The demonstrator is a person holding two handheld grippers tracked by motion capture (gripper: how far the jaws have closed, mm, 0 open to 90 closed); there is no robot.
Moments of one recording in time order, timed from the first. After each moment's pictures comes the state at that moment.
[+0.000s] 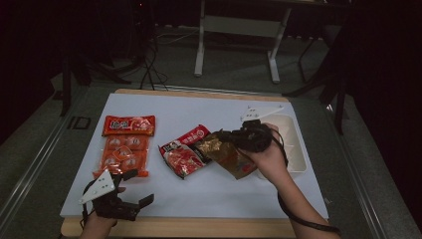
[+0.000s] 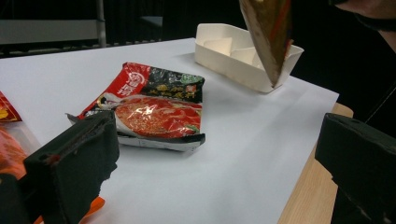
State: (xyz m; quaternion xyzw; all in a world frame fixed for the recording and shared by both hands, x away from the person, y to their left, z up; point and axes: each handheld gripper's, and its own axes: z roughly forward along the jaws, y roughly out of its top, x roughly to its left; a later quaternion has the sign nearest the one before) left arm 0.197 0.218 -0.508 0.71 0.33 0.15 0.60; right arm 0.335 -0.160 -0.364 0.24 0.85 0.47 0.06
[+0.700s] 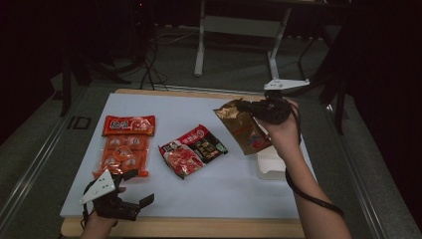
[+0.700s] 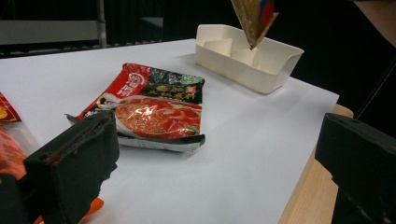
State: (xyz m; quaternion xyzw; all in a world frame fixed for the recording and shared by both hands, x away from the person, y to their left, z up) left arm 0.197 0.217 -0.509 0.71 0.33 0.15 0.60; right arm 0.389 -0.201 -0.327 0.30 0.80 0.51 0.11
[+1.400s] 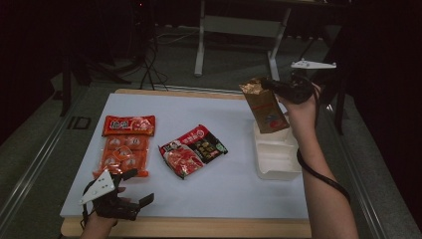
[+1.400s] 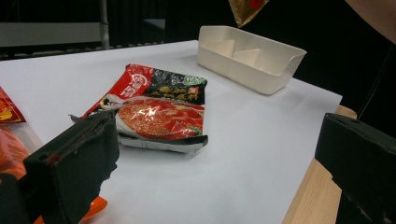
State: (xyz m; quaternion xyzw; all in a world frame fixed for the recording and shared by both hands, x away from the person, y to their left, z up) left arm 0.197 0.218 -0.510 0.71 0.33 0.16 0.60; right arm 0.440 -0.257 -0.310 0.37 0.75 0.52 0.17
